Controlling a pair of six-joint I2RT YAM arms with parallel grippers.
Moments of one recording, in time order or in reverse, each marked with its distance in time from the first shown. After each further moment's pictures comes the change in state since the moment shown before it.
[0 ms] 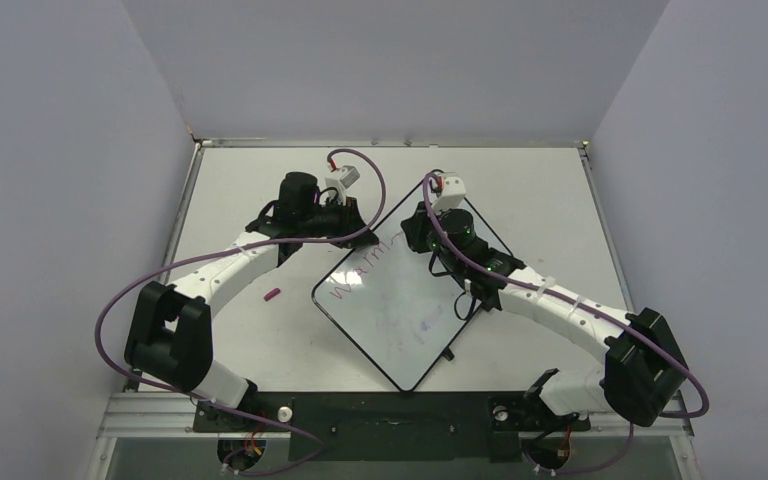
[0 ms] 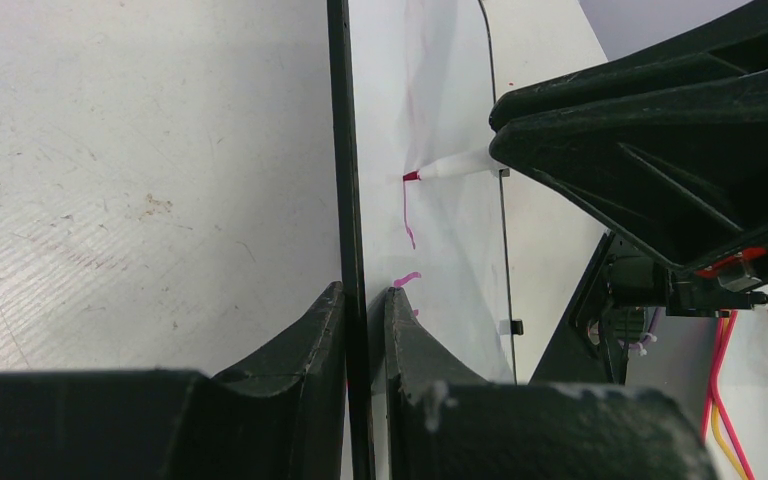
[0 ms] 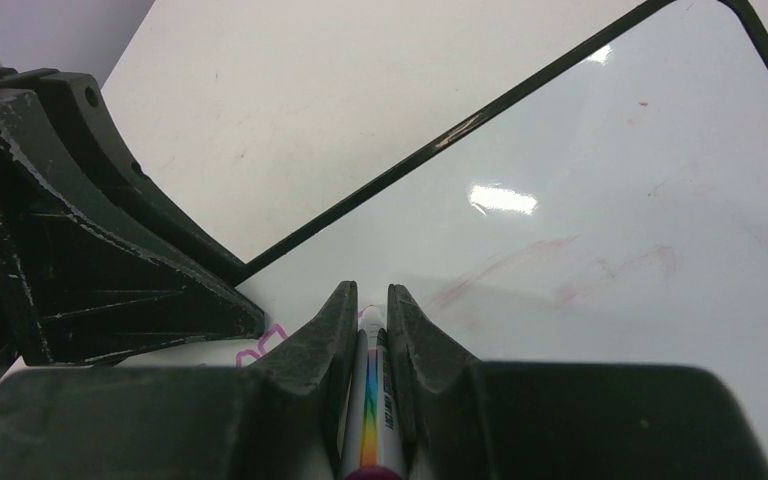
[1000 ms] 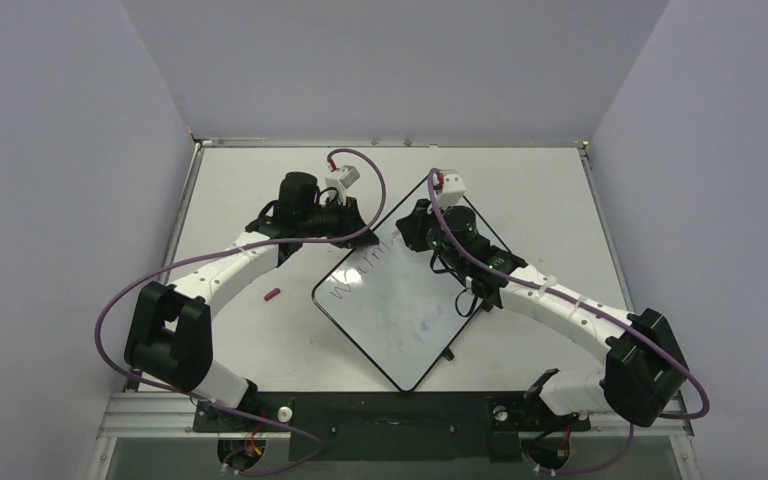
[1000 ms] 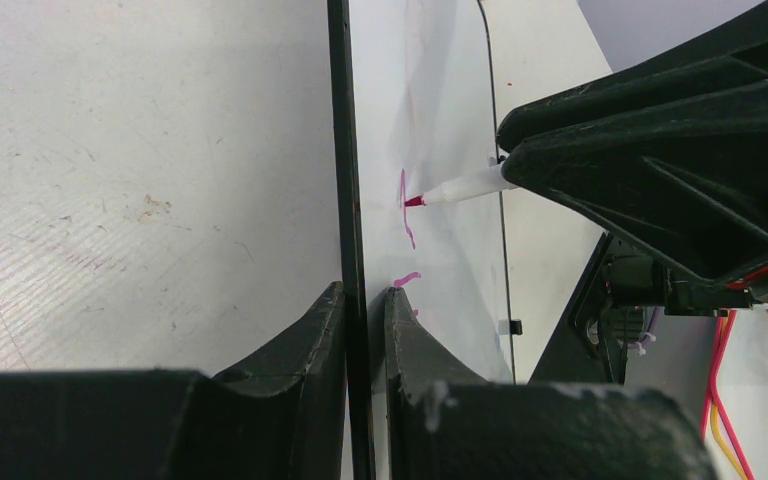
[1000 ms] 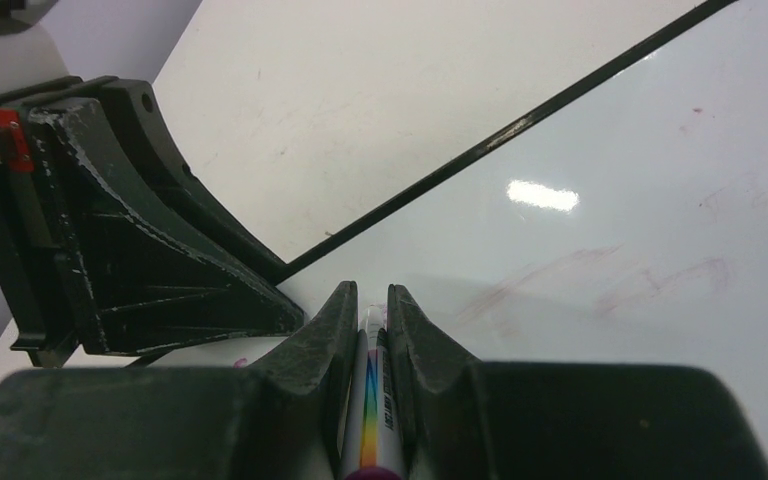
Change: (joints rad) left arm 0.000 0.000 0.000 0.000 0.001 0.000; right arm -0.010 -0.003 0.006 0.005 -0.079 0.038
